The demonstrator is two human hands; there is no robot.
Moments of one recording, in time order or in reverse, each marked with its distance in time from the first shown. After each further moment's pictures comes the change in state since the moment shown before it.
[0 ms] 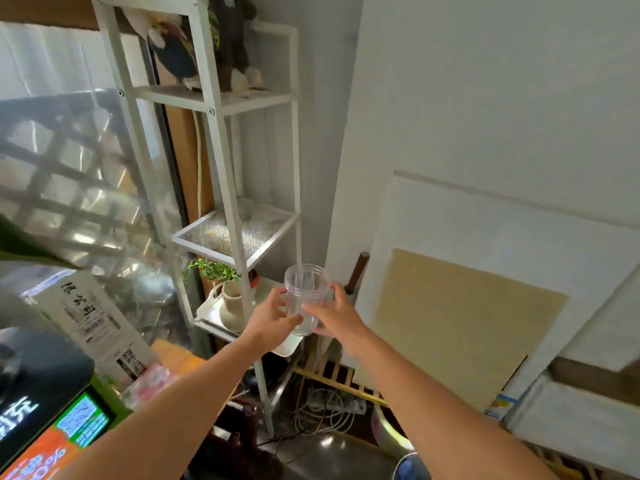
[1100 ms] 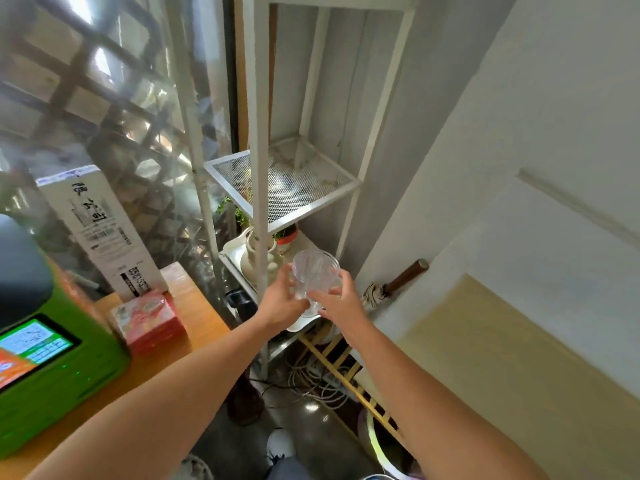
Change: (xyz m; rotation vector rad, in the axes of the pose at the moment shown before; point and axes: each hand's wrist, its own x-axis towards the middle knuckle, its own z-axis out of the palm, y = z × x) left_hand 0.098 -0.060 0.050 -0.099 0.282 -0.298; right_hand 0.146 0.041 -0.009 -0.216 -0.229 0.105
